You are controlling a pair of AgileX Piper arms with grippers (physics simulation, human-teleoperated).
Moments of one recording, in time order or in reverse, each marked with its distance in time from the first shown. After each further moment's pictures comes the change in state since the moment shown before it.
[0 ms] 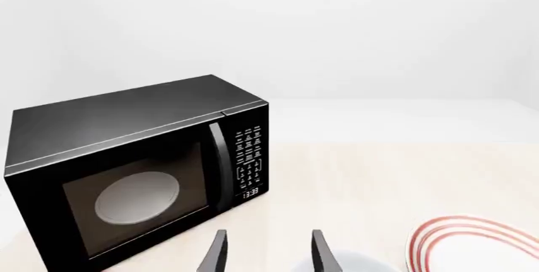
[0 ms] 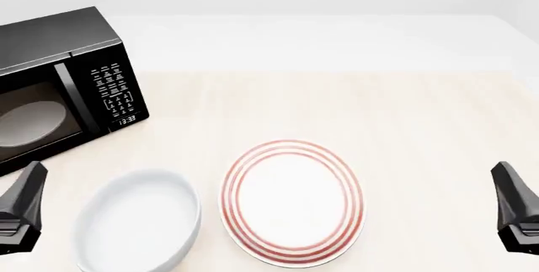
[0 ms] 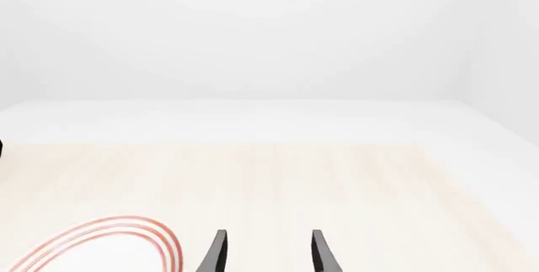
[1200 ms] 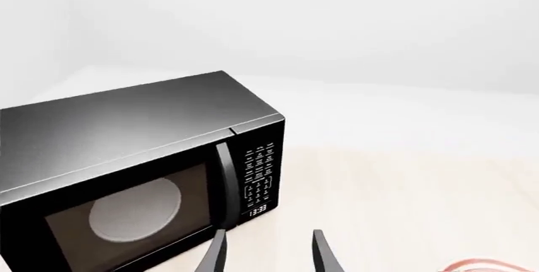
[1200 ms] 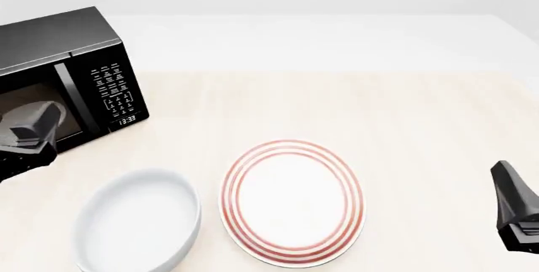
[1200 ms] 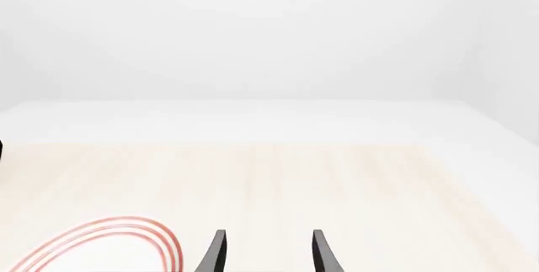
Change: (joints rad) left arm 0.055 0.653 -0.173 -0.382 -0.048; right arm 0.000 0.007 -0.003 -0.004 0.001
